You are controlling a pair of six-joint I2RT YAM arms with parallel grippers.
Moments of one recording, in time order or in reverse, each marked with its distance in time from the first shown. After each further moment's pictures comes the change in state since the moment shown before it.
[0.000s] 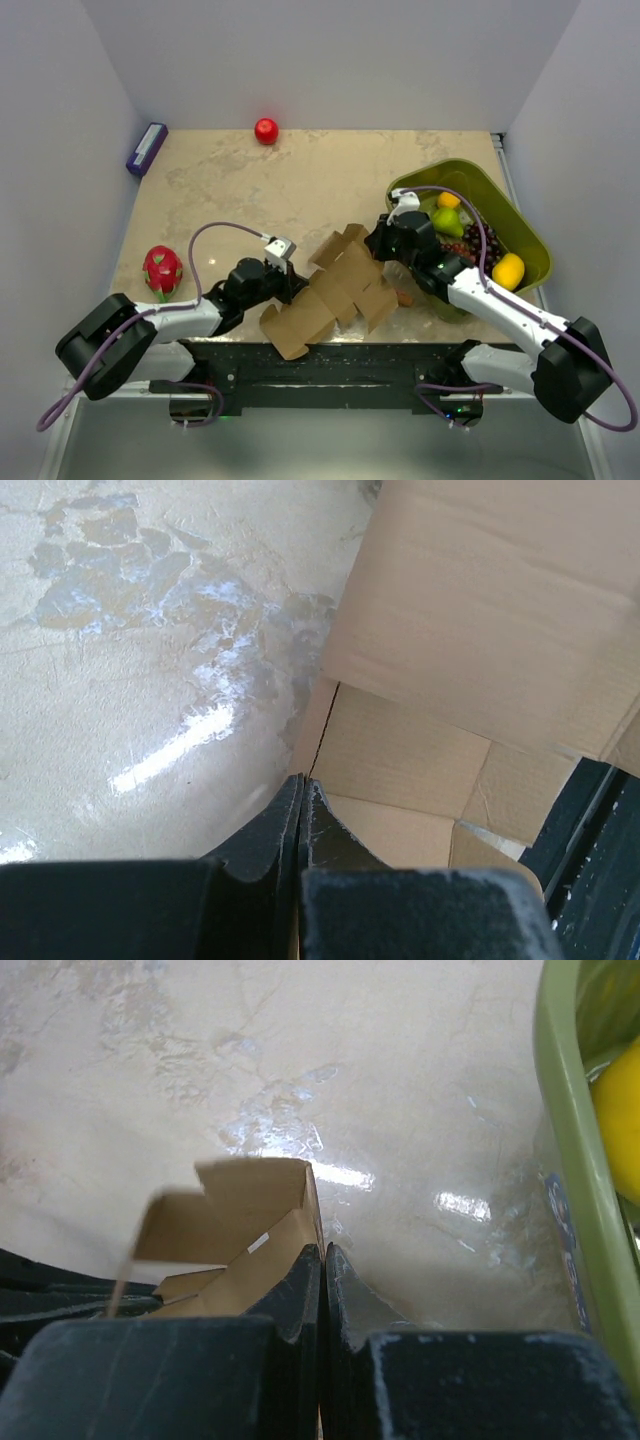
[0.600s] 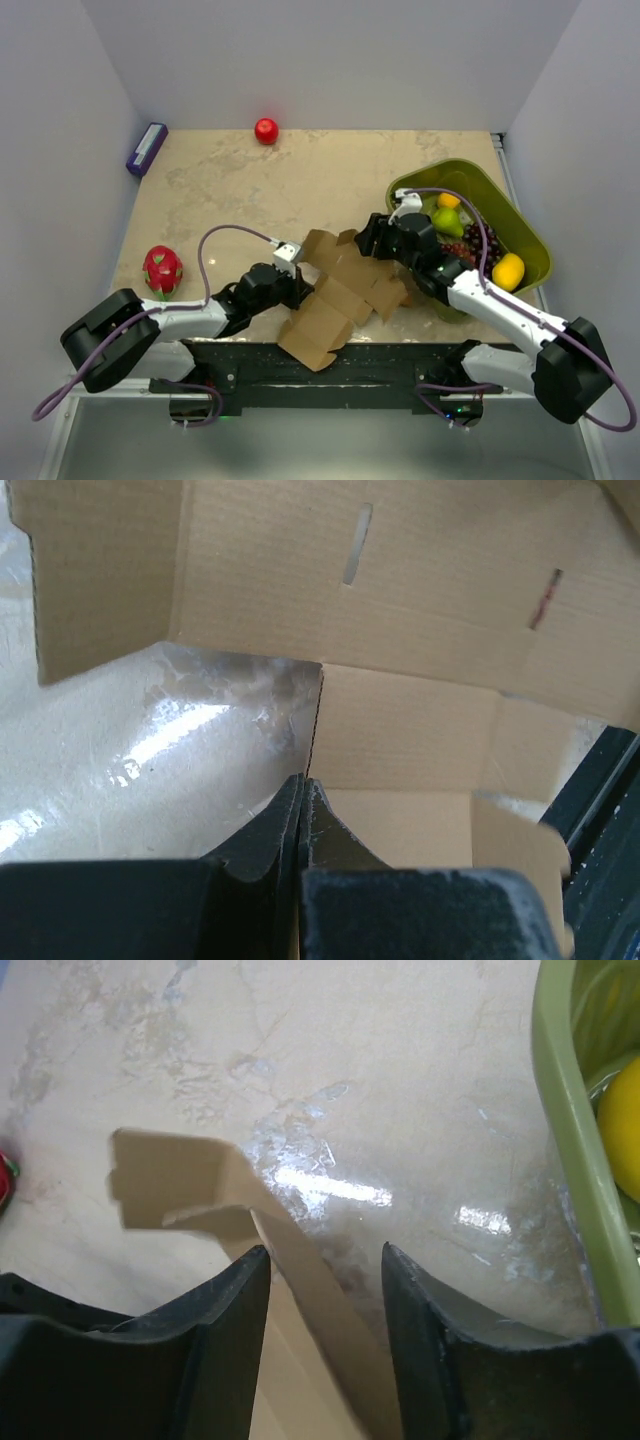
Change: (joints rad) left arm -0.105 0.031 0.031 -0.042 -0.129 -0.047; right arm 0.002 -0.003 -0.037 0.073 0.006 0.066
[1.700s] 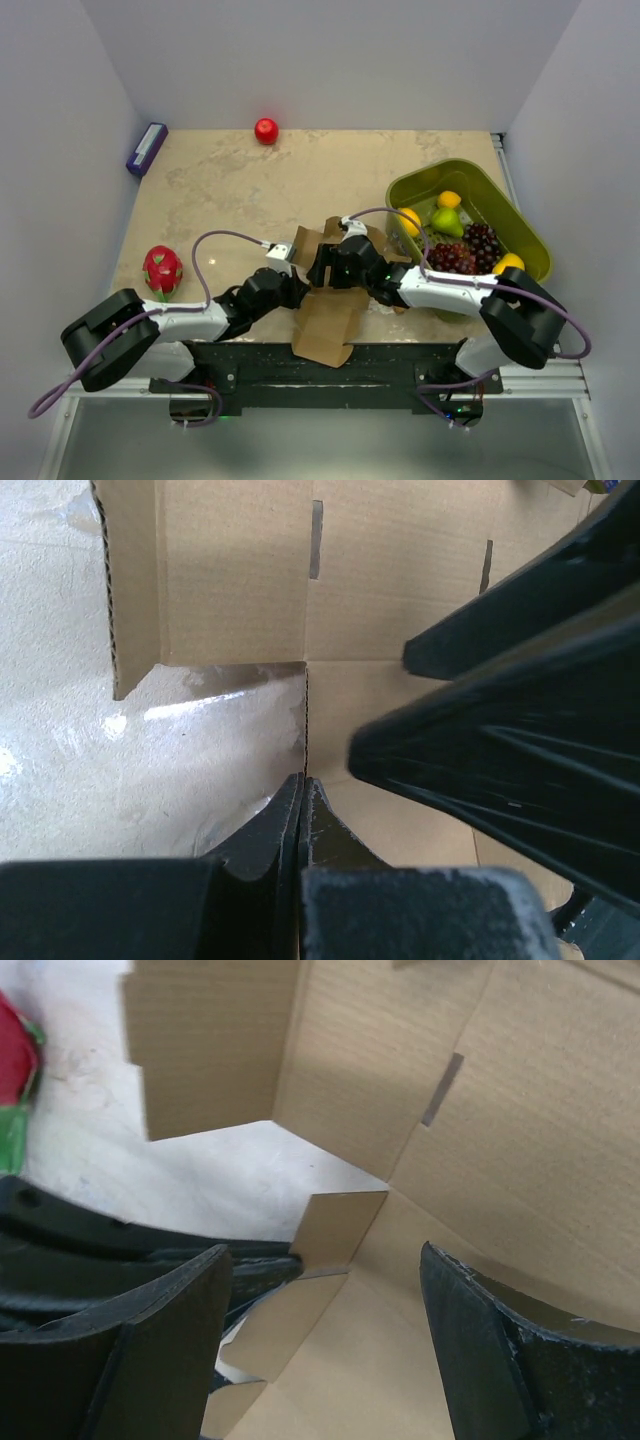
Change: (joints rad) left arm -0.051 0.002 0.000 -0.050 -0.189 -0.188; right arm 0.295 0.326 0.051 0.092 0.005 0.254
